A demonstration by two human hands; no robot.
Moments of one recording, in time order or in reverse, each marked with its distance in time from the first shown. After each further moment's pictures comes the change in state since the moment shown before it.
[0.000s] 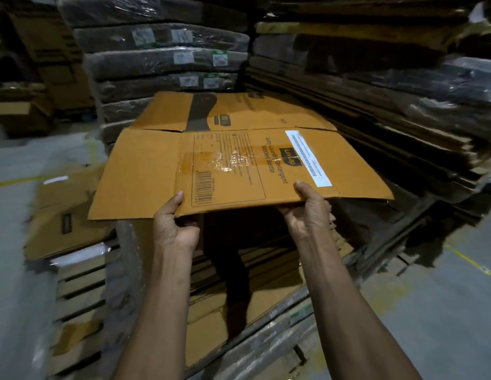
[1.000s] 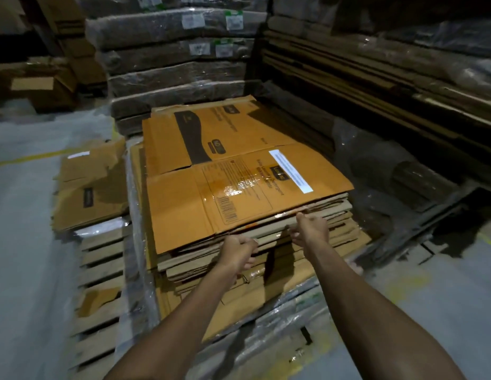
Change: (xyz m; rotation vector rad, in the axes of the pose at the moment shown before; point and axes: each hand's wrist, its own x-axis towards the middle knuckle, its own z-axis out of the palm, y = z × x) left_hand 0.034 -0.128 -0.077 1.390 0.012 -0.201; right_hand 0.109 0.050 -0.107 -1.048 0.224 0.159
